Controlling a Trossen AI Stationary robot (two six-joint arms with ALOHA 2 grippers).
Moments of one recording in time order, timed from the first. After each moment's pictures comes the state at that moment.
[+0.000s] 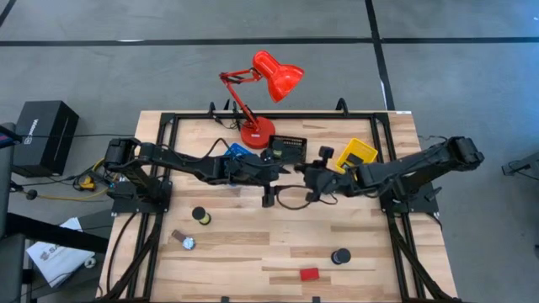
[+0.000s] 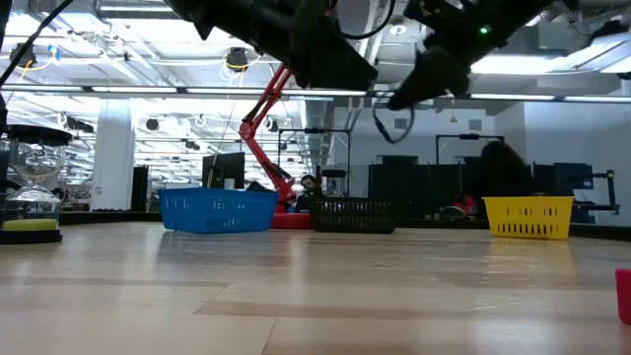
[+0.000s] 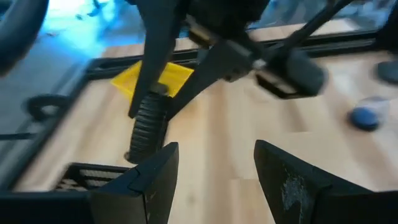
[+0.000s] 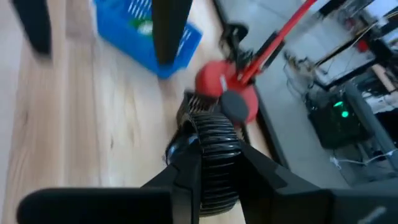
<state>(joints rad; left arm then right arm) -0.02 1.66 1.06 0.21 -0.15 0.11 0.18 1.34 0.83 -0.18 0.74 -0.16</state>
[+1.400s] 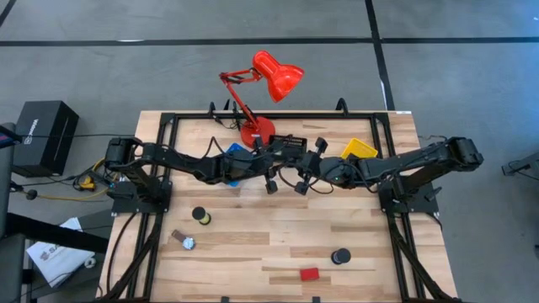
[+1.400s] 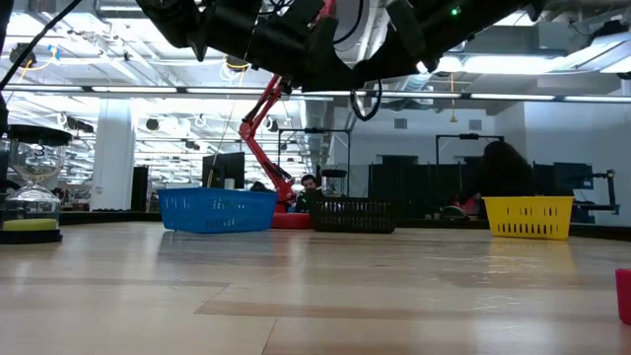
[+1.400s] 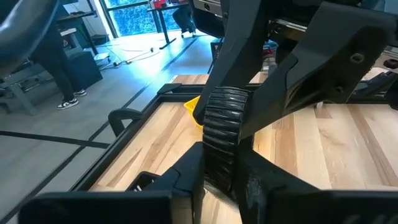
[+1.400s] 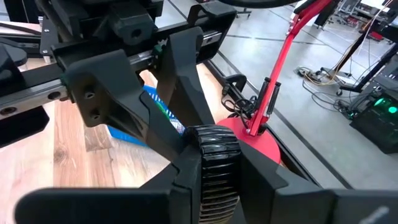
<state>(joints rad) 0.02 1.66 0.93 0.54 -0.36 0.12 0.12 1.35 0.83 0.11 0.61 -0.03</state>
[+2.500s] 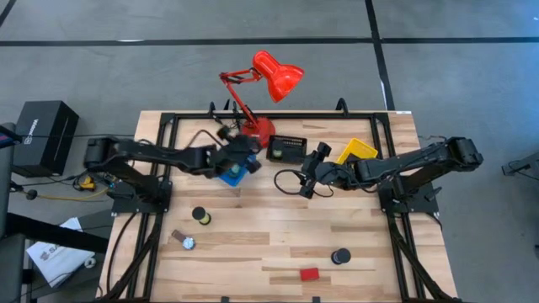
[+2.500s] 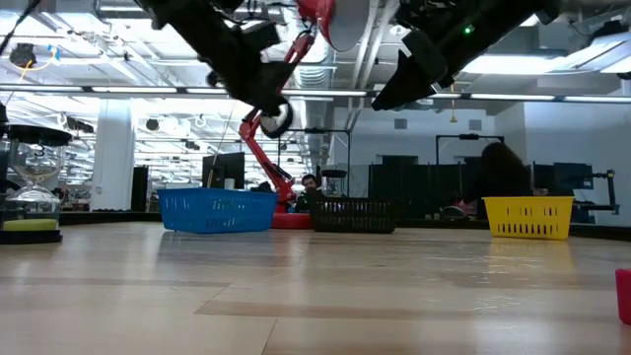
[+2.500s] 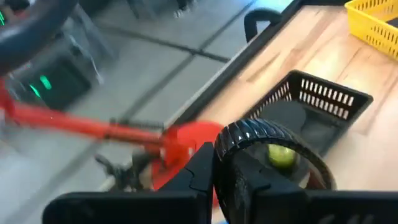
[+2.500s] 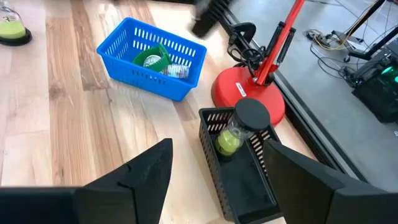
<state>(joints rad) 0.09 1.44 0.92 -0.09 -0.79 -0.09 0.12 1.35 0.83 -0.11 0.60 0.05</state>
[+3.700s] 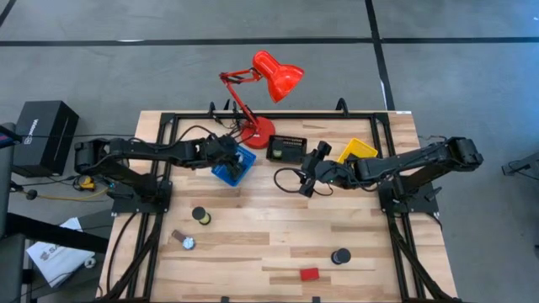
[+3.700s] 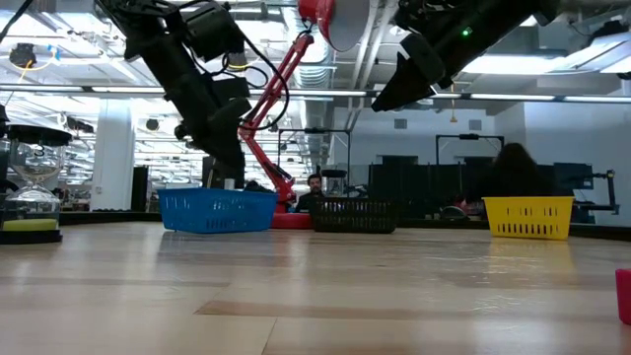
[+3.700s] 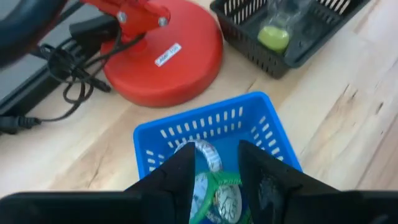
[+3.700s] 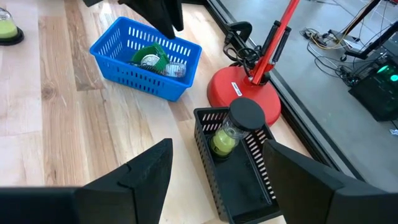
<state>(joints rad) 0.24 1.35 0.75 -0.27 -0.39 -0.30 0.10 1.35 0.83 -0.11 0.60 0.05</state>
